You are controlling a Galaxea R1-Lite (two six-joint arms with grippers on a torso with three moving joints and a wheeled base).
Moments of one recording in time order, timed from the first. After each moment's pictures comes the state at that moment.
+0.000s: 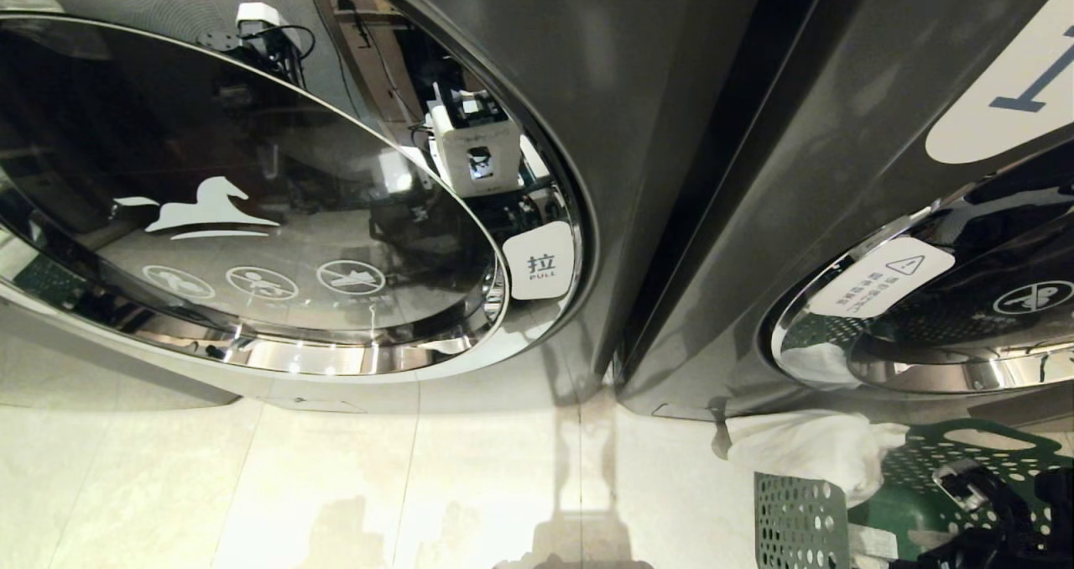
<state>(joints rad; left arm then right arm) -0.01 0.00 0.00 0.01 0.00 0.00 -0.45 2.07 -0.06 -1.03 0.57 -0.48</state>
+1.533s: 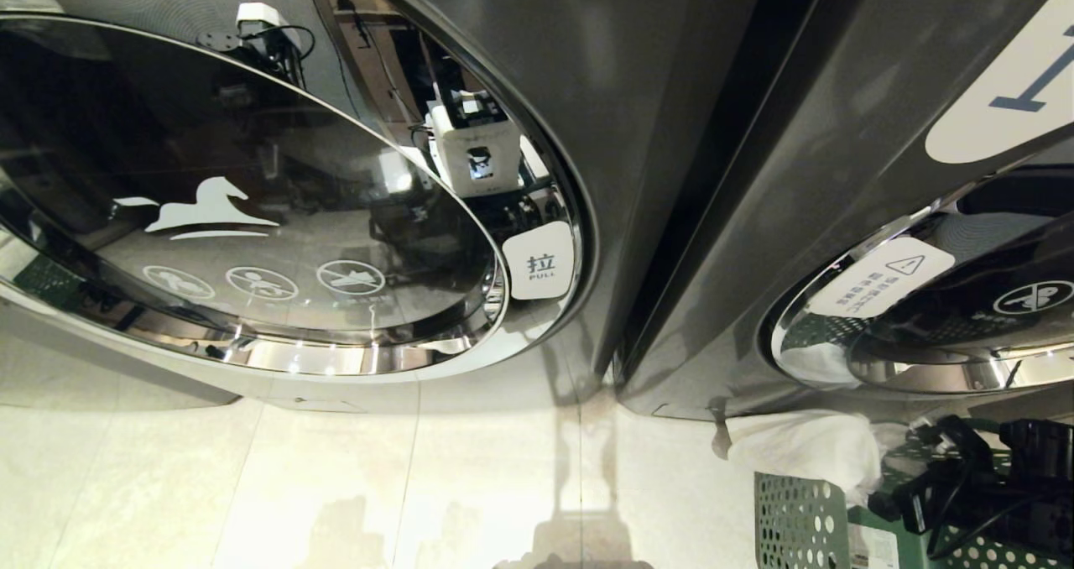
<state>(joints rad) -0.01 0.00 0.00 0.01 0.00 0.00 -0.47 2.27 -0.40 -1.07 0.64 -0.55</state>
